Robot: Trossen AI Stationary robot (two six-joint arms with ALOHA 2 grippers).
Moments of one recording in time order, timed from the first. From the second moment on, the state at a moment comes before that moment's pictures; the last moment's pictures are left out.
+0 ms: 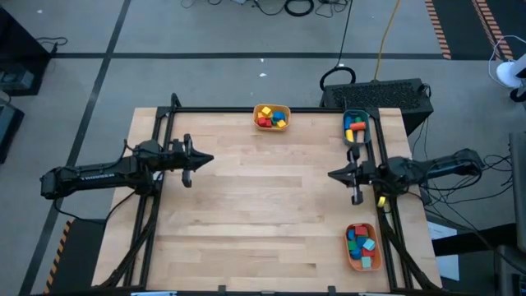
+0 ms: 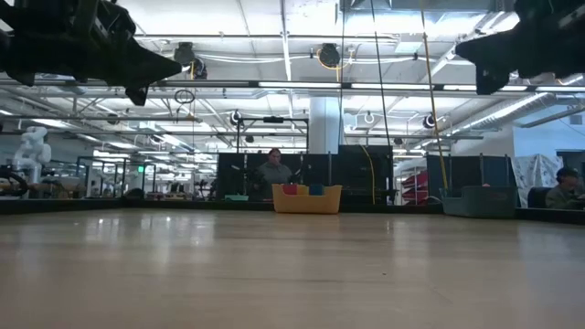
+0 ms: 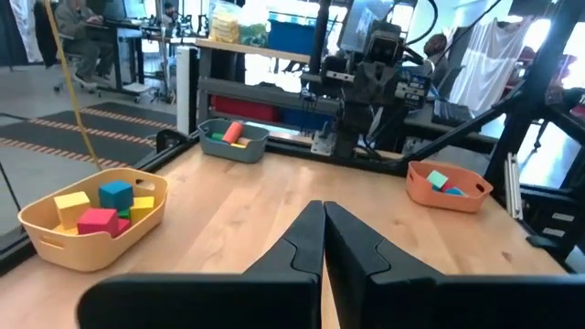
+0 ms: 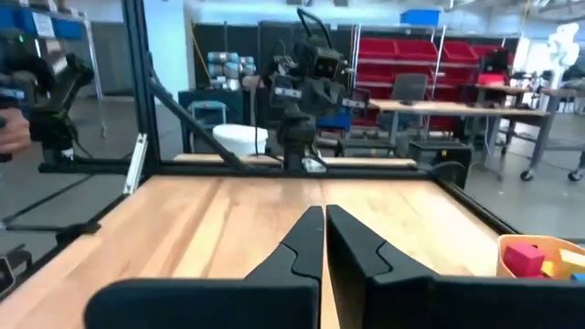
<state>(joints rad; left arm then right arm) 0.27 0.44 0.17 0.26 0.17 -0.13 0.20 0.26 0.14 0.18 0.21 -0.01</state>
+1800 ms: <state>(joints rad) -0.10 0.10 0.01 0.18 -0.20 -0.14 0.02 0.58 0.04 0.55 0.00 0.09</state>
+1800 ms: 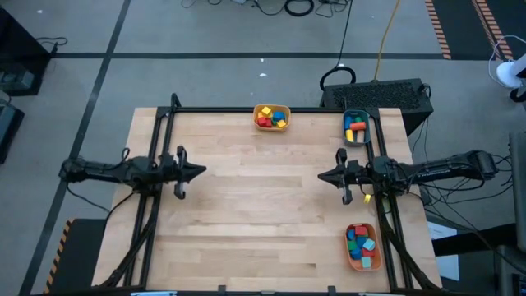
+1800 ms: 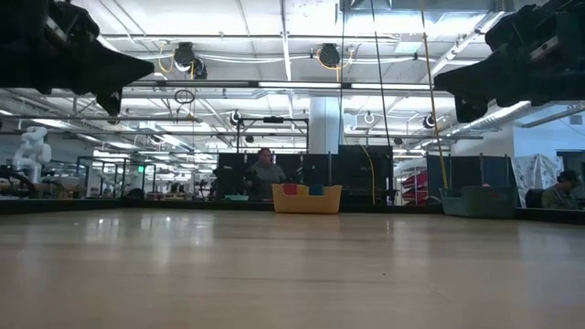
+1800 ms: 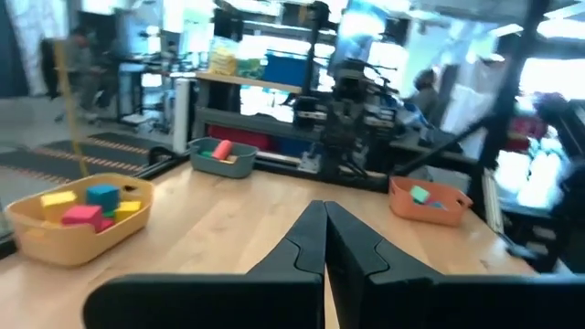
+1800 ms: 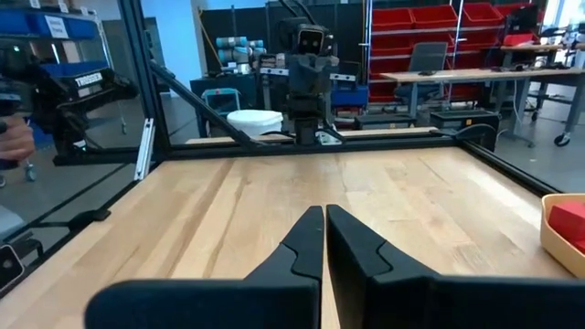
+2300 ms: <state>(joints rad) -0.13 0.10 0.01 0.16 -0.11 -0.01 0.00 0.50 0.04 0.53 0.00 0.03</state>
